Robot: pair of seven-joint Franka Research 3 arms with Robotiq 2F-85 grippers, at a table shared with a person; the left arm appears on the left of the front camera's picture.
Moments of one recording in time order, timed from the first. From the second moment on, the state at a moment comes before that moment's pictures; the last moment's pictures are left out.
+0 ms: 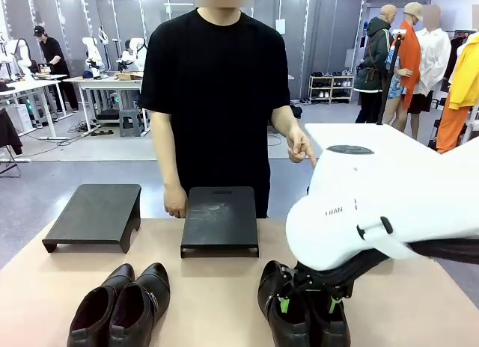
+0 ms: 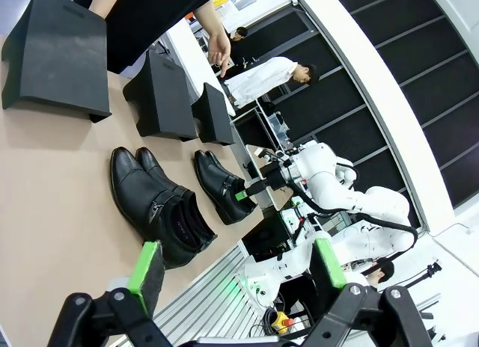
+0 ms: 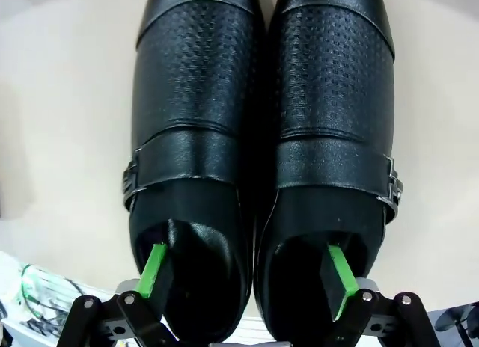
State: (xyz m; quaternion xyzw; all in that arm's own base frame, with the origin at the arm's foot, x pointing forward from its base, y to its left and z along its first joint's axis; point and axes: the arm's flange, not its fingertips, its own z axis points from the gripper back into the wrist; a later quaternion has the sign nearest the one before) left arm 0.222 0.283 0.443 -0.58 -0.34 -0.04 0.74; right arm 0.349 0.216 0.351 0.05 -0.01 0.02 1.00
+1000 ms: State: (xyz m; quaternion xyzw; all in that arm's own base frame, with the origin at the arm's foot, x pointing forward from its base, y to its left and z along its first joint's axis) left arm 0.222 0.283 0.443 -0.58 -0.34 -0.04 0.74; right arm 0.348 0.223 0.336 0.02 -0.01 0.02 1.00
